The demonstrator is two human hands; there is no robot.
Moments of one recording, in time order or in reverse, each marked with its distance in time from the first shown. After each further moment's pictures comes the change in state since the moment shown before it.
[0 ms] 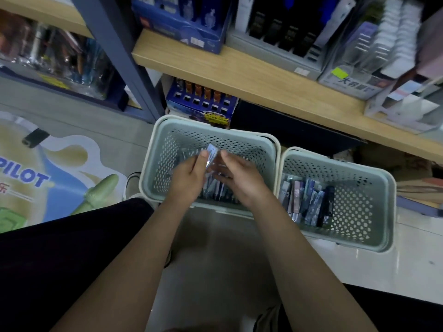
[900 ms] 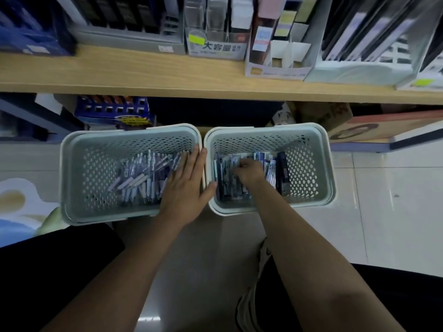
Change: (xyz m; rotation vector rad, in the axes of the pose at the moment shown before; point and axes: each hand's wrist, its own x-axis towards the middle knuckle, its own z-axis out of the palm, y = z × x) left_hand -0.030 0.012 0.122 0.846 -0.358 0.466; right_hand -0.007 0.033 -0.185 -0.440 0.453 0.201
